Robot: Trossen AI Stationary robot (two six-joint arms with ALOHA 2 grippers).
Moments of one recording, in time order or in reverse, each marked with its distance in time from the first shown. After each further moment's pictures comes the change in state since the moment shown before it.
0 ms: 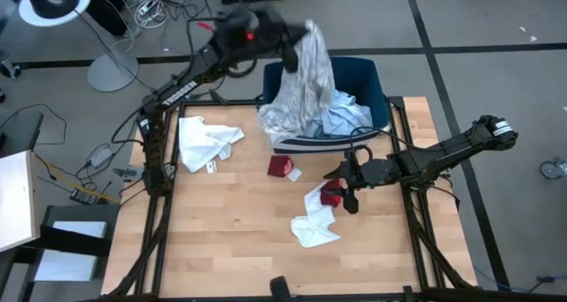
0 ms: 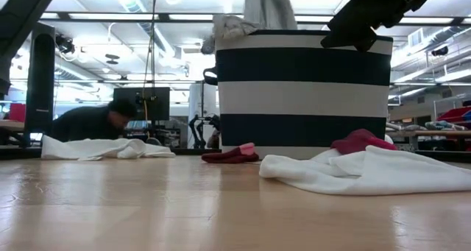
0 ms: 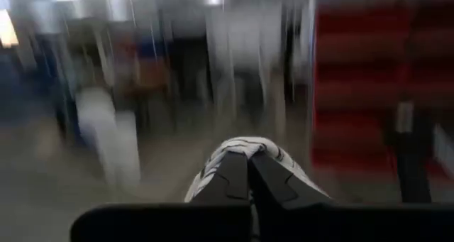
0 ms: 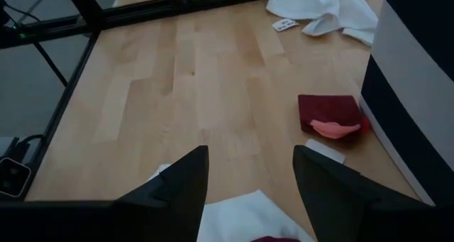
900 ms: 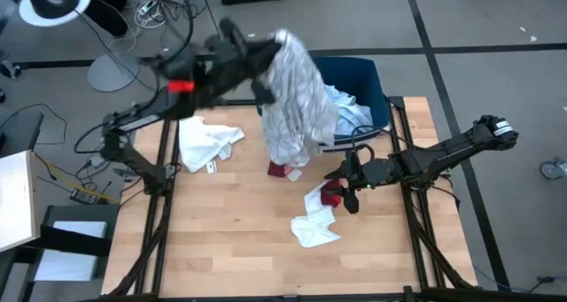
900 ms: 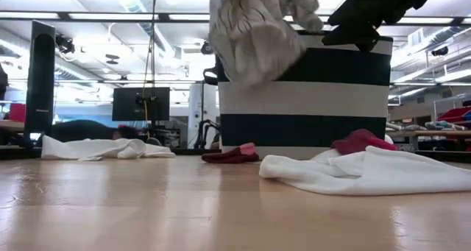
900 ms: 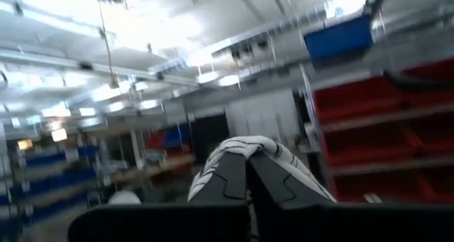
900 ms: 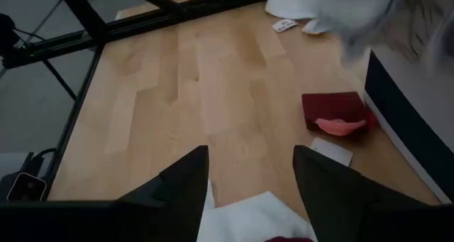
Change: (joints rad) left arm -0.337 -0.356 -0.361 0.345 -0.358 0.238; right arm 0.006 -0.013 0.000 0.001 0.000 0.065
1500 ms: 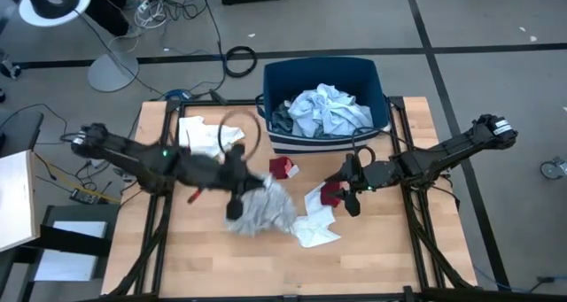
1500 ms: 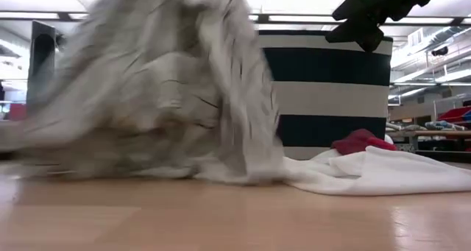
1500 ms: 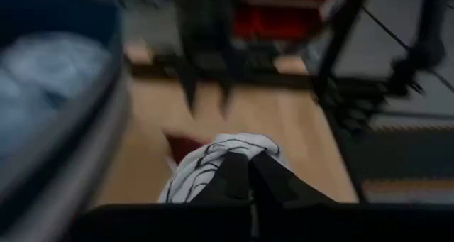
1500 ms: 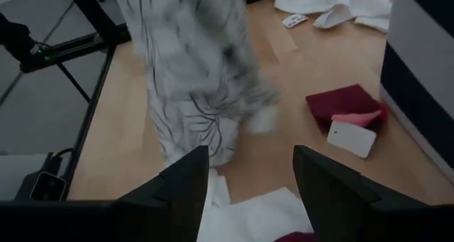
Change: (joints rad) left arm -0.492 -0.290 -0.658 -0.480 -0.076 -0.544; right arm 0.027 0.000 0.000 0.003 -0.002 0.048
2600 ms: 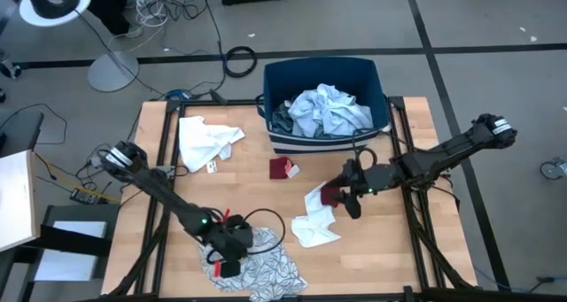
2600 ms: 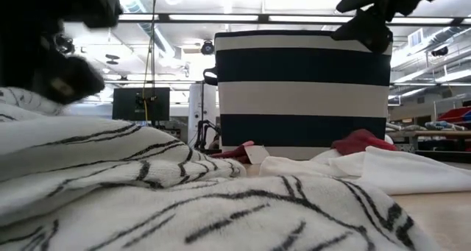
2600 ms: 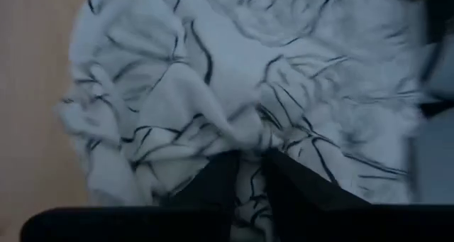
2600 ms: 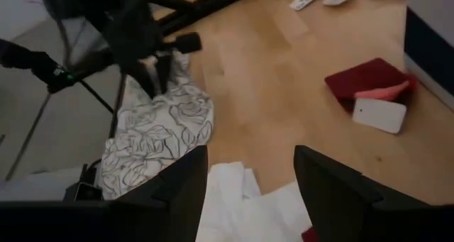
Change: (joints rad) left arm -0.318 0.427 -0.341 0.158 0.221 -0.486; right arm 0.028 0.005 0.007 -0.007 -0.019 0.169
